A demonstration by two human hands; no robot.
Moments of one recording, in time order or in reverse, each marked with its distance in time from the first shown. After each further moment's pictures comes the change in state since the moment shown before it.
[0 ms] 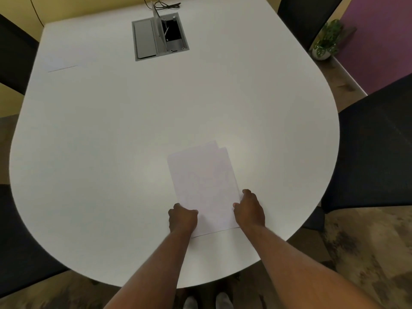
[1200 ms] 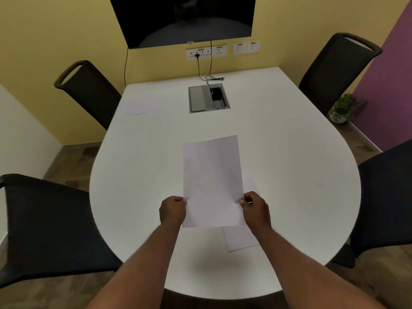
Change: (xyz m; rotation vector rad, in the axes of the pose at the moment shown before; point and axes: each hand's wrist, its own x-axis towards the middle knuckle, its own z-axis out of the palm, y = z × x) left_hand -0.031 -0.041 -0.218 -0.427 0.267 0.241; right_hand -0.102 -0.138 -0.035 0.579 0.132 -0.287
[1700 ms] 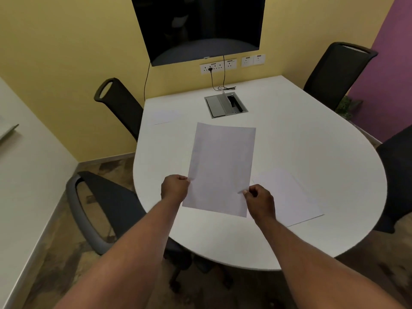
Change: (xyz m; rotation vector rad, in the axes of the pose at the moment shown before) left_hand 0.058 -0.044 -0.233 0.023 -0.073 0.250; right_hand -0.154 -0.088 0.163 0.022 0.146 -0.071
